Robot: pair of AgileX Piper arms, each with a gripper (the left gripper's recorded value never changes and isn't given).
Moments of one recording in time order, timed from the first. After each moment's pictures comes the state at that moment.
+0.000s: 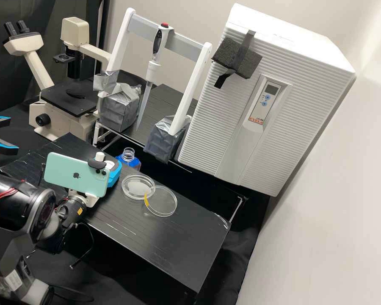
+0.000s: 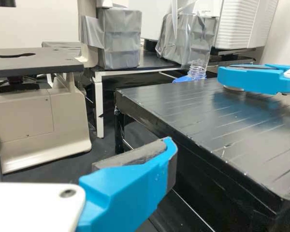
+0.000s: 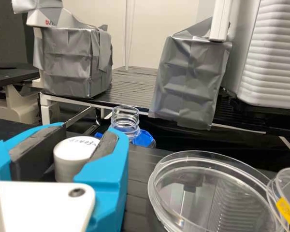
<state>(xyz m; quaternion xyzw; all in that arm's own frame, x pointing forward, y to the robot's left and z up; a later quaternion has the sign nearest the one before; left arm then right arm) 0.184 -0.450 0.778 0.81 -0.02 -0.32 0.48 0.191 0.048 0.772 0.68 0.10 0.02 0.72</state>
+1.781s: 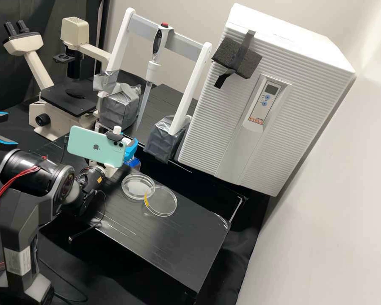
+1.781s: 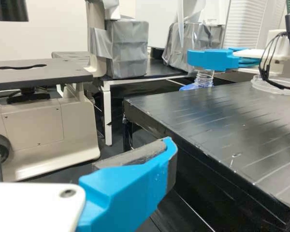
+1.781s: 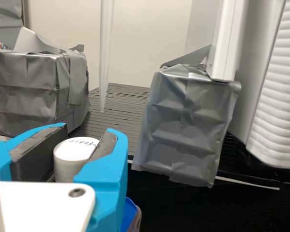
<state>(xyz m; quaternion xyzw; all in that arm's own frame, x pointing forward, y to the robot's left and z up) 0.183 -0.452 0.785 0.82 -0.03 -0.30 0.48 0.282 0.079 0.776 0.68 0.08 0.04 0.73</state>
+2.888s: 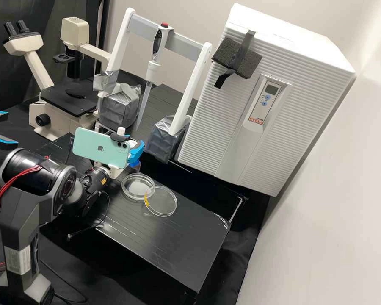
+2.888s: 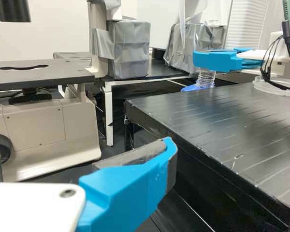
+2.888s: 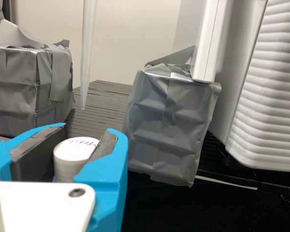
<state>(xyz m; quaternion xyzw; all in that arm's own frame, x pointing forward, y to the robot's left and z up) 0.183 -0.452 0.785 0.82 -0.03 -0.30 0.48 0.287 0.071 0.782 0.67 0.06 0.04 0.74</state>
